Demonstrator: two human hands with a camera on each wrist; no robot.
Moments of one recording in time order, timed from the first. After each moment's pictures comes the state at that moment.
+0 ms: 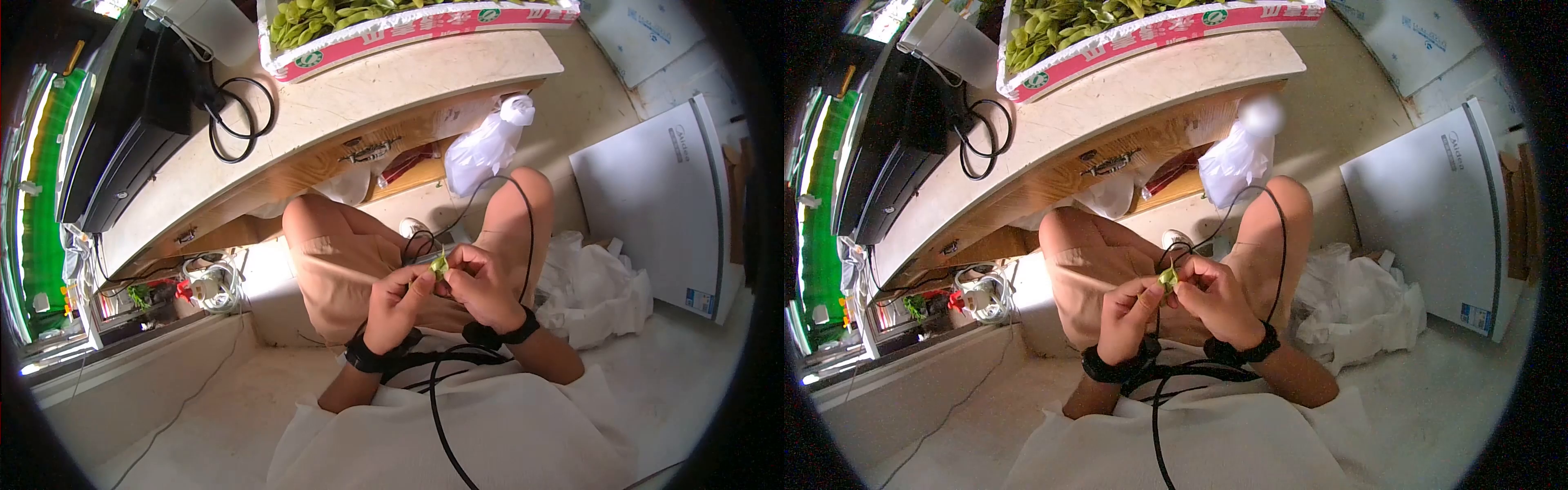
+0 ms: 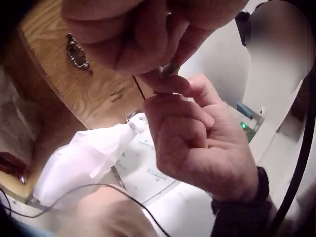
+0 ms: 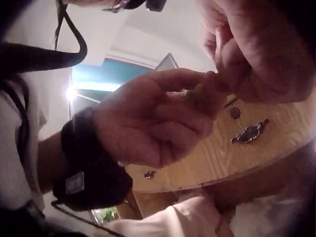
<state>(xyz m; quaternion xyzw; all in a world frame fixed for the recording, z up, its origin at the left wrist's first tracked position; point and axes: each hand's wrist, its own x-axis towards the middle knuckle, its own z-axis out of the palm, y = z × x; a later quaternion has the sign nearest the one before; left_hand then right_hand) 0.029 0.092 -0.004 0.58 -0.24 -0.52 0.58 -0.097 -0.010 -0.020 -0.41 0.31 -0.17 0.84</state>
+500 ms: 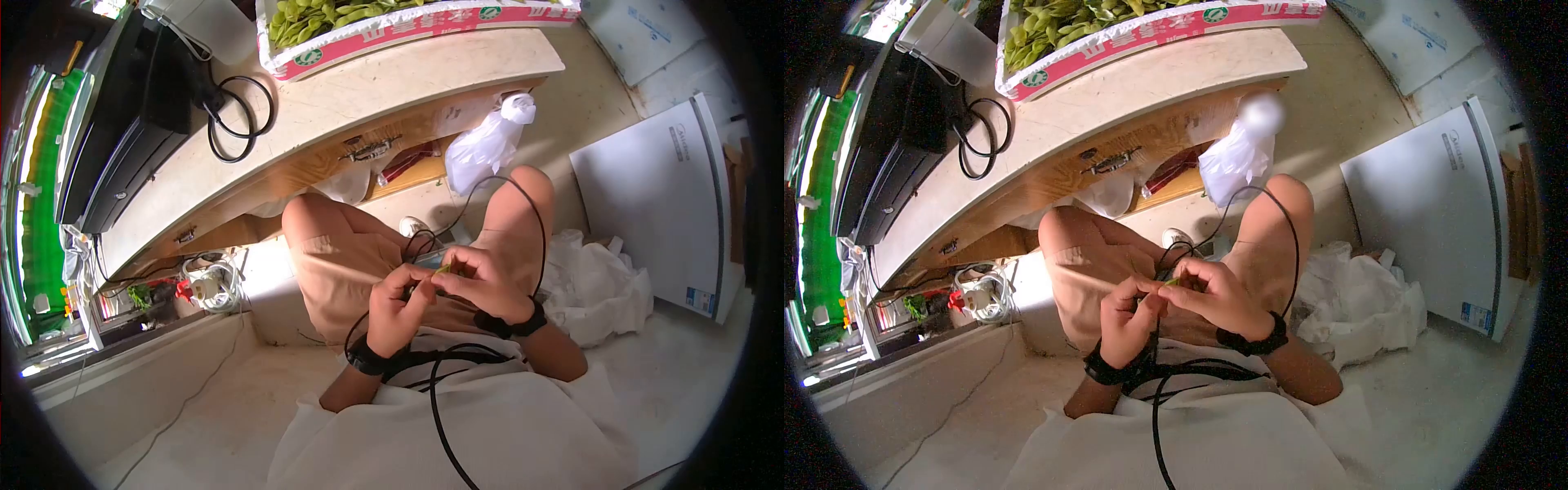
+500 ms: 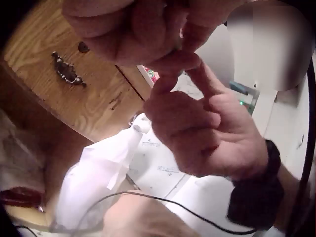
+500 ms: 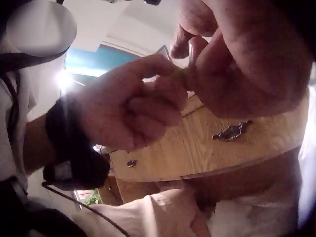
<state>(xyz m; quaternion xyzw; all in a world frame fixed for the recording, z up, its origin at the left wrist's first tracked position) 0.023 0.092 -0.004 0.63 -0.29 -0.42 0.58 -0.096 -0.032 0.004 -0.56 0.26 -0.05 0.79</state>
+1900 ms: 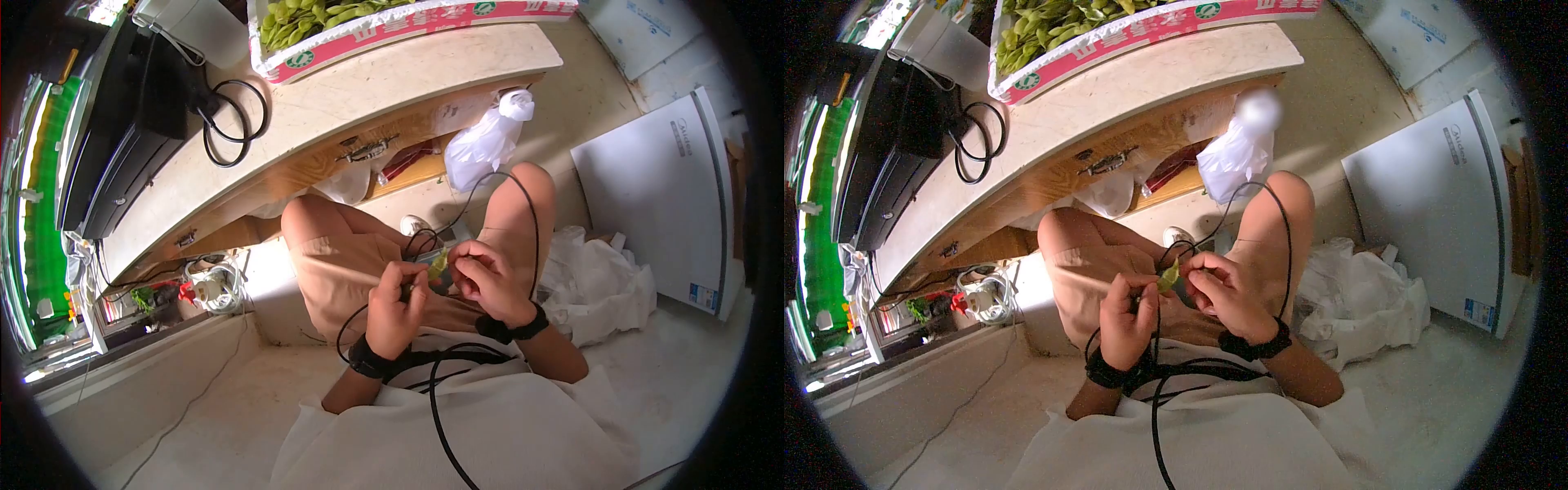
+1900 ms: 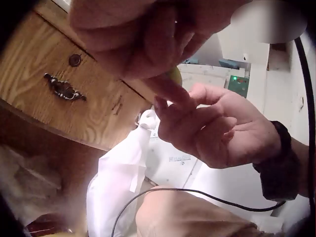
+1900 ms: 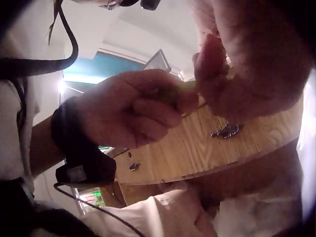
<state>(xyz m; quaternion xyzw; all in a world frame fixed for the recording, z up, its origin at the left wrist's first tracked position) 0.023 0.088 0.006 0.72 -0.36 -0.33 0.48 -0.109 -0.023 -0.020 -0.38 0.35 -0.12 0.85</state>
